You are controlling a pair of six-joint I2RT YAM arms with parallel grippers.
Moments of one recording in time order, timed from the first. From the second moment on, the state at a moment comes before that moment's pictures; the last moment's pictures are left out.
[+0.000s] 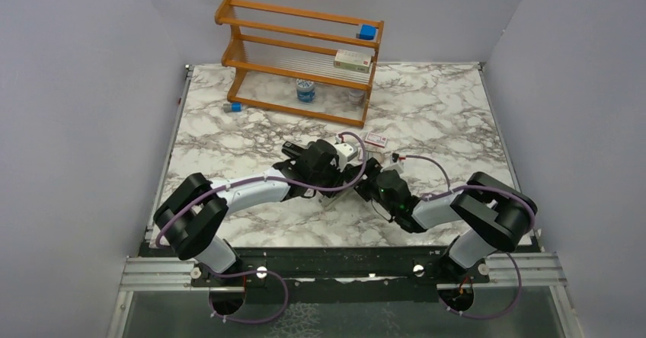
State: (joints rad) left arm -0.85 1.53 0.84 -0.07 0.11 -0.12; right arm 0.84 1.56 0.33 0.88 0.27 1.26
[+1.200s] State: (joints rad) left arm -0.87 1.75 1.07 -0.11 0.18 0.21; right arm 0.82 0.90 0.49 -0.11 0.87 1.11
